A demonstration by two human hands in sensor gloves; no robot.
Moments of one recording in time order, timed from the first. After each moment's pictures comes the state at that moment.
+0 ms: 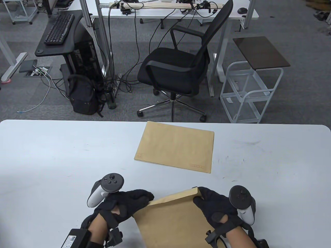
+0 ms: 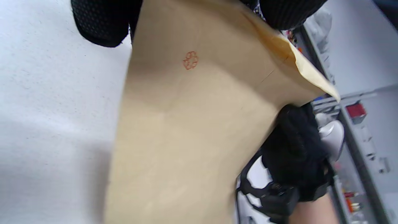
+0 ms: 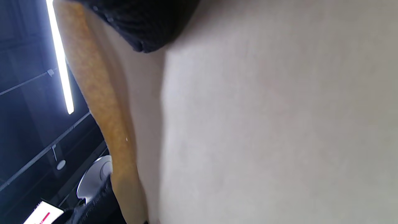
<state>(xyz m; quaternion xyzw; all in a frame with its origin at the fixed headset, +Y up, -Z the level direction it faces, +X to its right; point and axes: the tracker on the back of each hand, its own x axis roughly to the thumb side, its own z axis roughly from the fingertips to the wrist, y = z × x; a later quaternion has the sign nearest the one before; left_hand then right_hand) -0.177 -0.728 -0.338 -0.34 -0.20 0.43 0.81 0.180 -0.735 -0.321 0.14 0.07 0.80 0.57</state>
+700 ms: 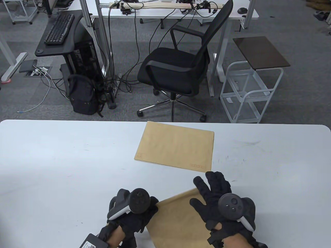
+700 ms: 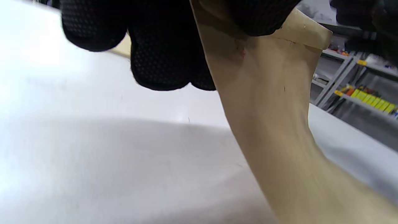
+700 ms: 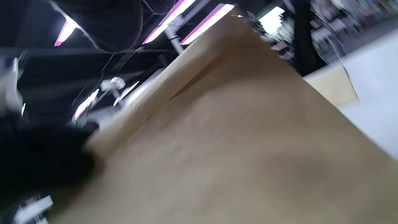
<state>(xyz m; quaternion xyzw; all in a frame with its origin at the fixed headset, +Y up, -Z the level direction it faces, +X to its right) -0.121 -0.710 -0.307 -0.09 -0.21 0.12 0.97 0.146 -0.684 -0.287 0.19 -0.09 0.95 0.24</state>
